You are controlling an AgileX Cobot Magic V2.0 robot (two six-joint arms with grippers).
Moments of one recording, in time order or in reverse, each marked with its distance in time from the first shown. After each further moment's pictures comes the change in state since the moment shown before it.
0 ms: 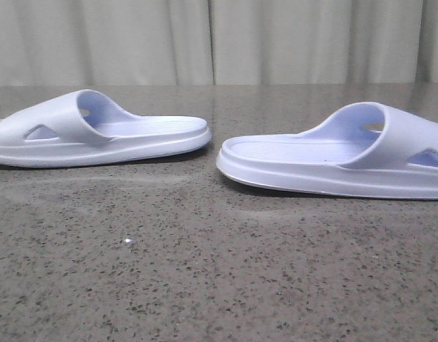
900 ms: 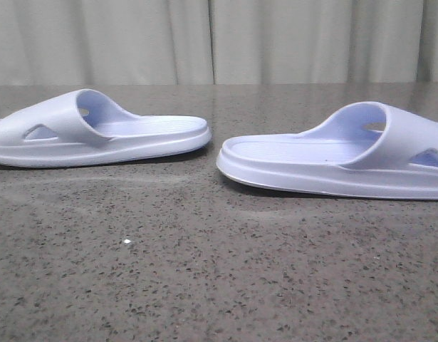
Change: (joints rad) left arm 0.000 0.000 -0.116 -0.482 0.075 0.000; right arm 0.000 0.000 -0.176 0.228 0.131 0.000
